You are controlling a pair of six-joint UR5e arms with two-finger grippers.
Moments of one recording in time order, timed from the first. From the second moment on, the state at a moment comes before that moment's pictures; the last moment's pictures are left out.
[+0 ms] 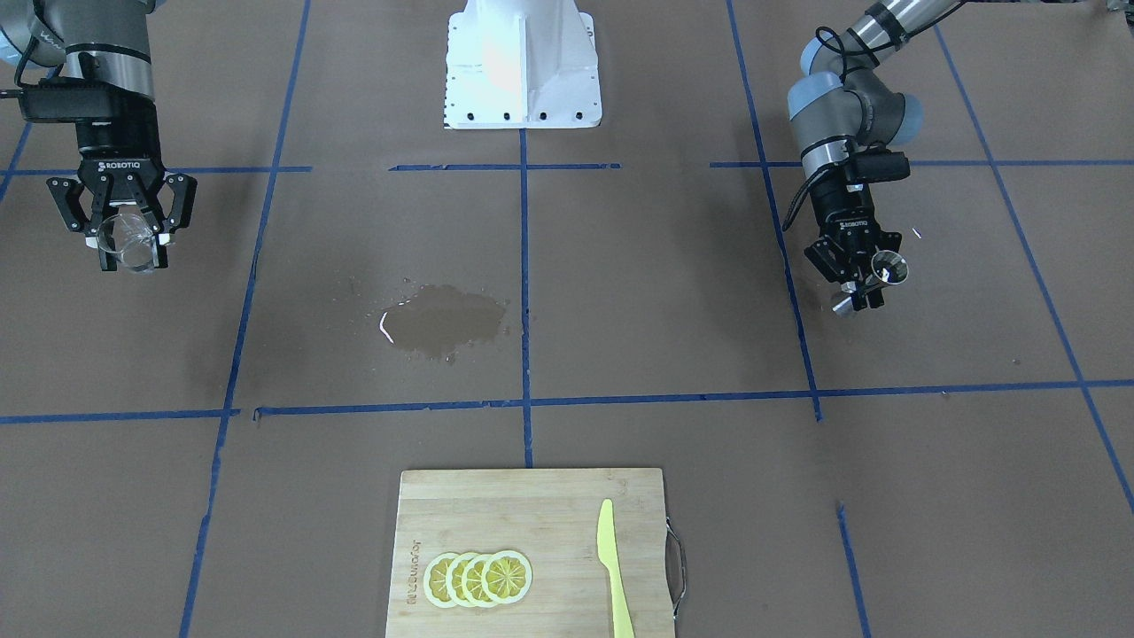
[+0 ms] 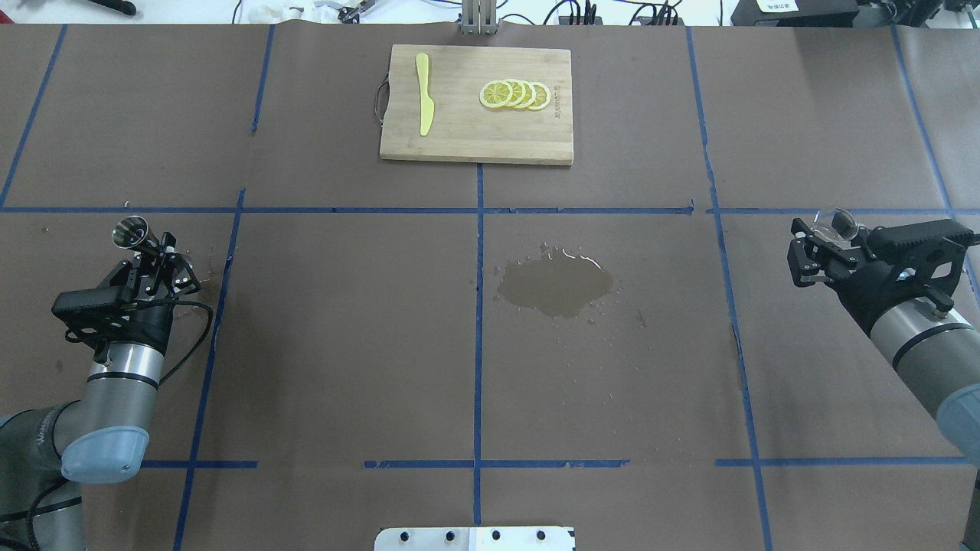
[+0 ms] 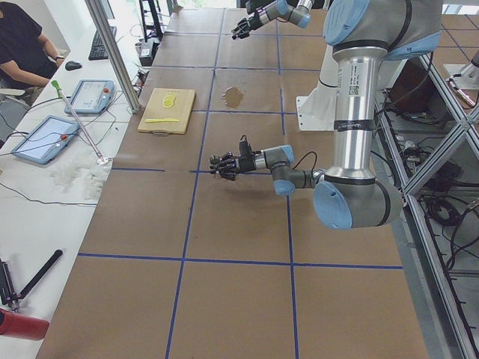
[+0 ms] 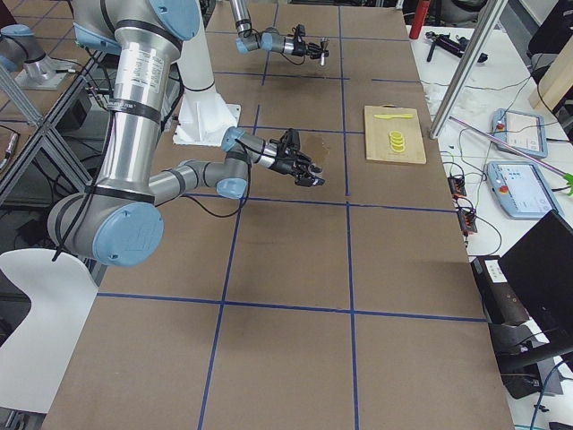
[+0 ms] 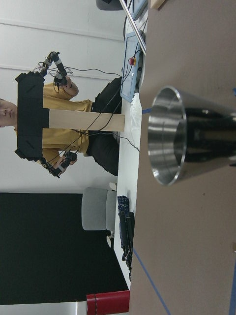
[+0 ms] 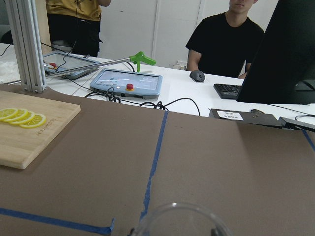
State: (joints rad) left arm -0.27 -1.58 -1.55 -2.54 -0.40 -1.40; right arm 0.41 -1.84 2.02 -0.64 0.86 1.01
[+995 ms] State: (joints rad) left arm -0.24 -1.59 -1.56 -2.50 -0.41 -1.40; right arm 0.41 -1.84 2.02 -0.64 0.86 1.01
